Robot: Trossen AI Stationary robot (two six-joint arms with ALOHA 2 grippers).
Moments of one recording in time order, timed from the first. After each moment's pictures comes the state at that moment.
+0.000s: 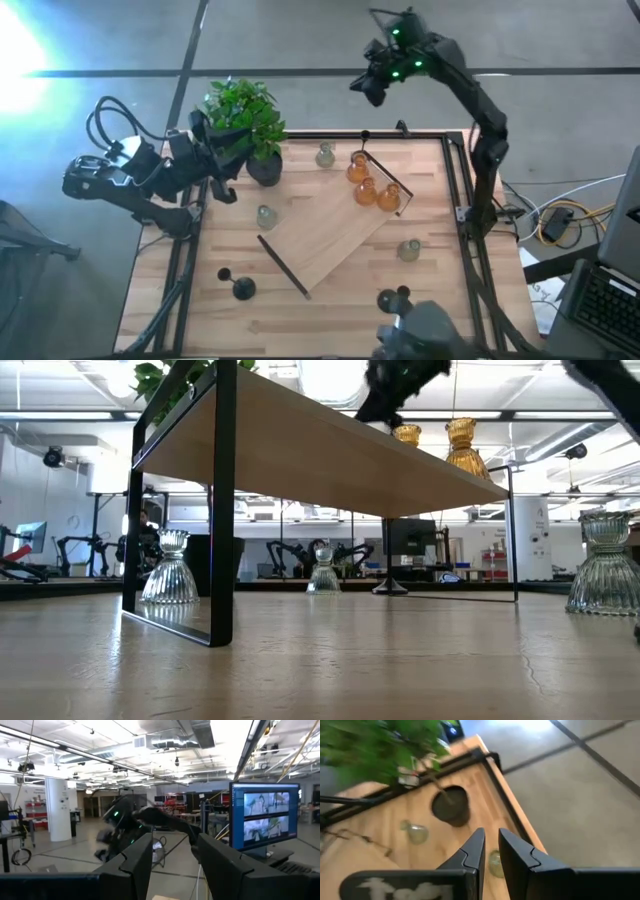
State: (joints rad) left arm -0.23 0.92 1.22 0.13 -0.58 0.24; right arm -0.79 1.95 2.36 -1.14 -0.54 -0.12
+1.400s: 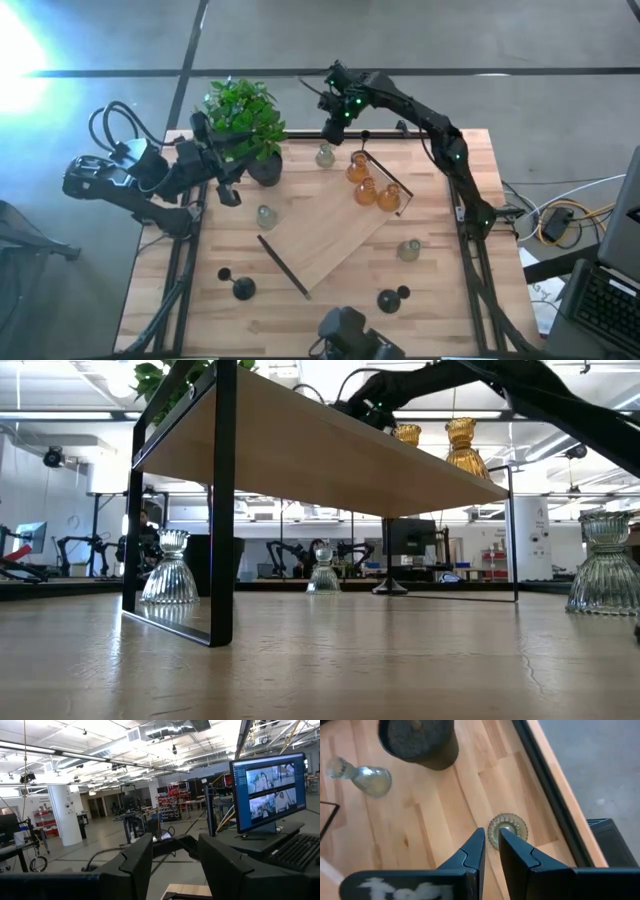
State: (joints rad) left arm -0.23 0.92 1.22 0.06 -0.58 0.35; right arm -0.62 2.27 2.35 -1.17 -0.34 -0.14
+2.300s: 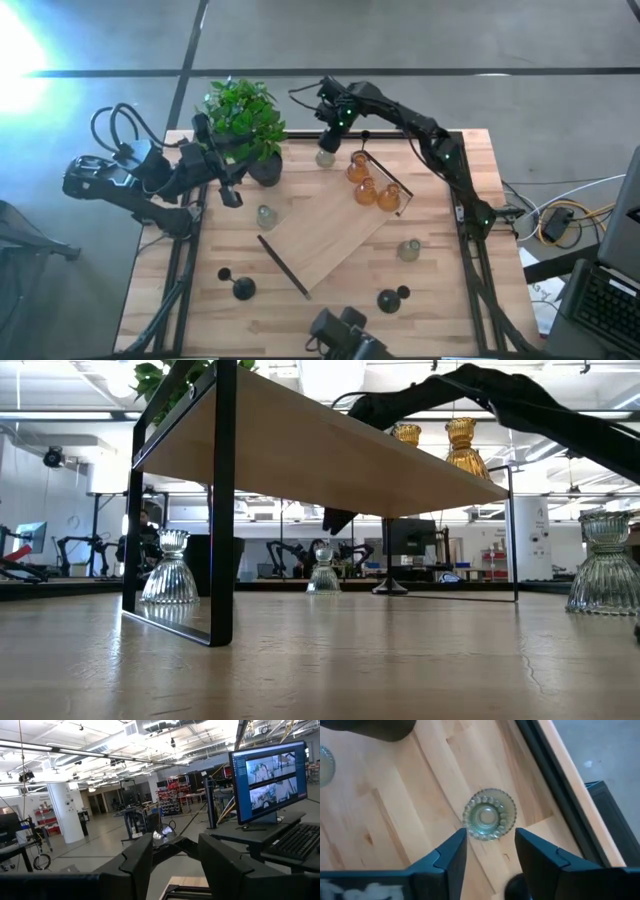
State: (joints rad) left arm -0.23 0.92 1.22 0.02 -0.58 0.36; right arm -0.60 2.37 2.35 -1.21 -0.21 -0.07
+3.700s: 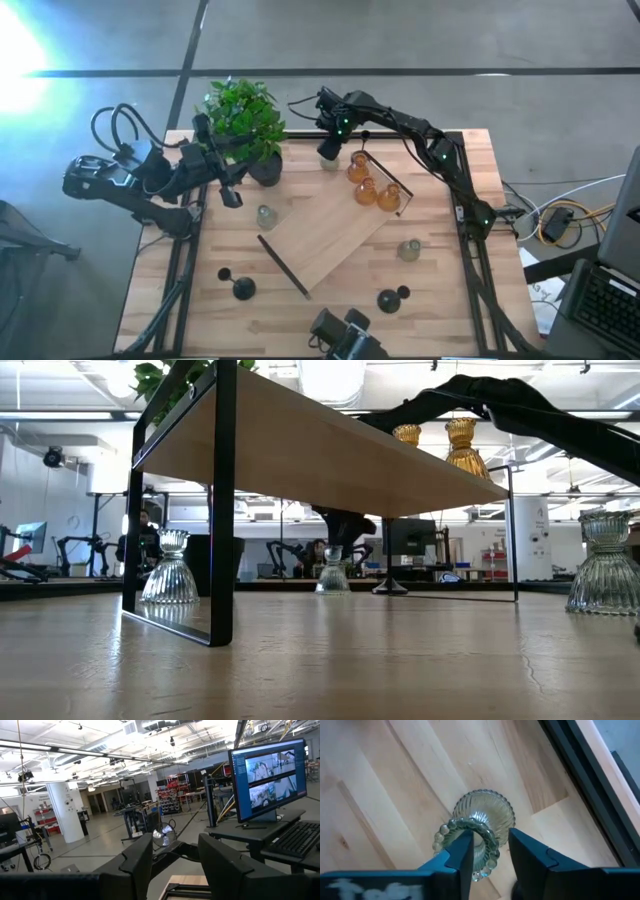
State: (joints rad) left arm -0.23 0.92 1.22 0.01 -0.58 0.36; right arm -0.60 2.39 2.24 -1.15 -0.18 0.00
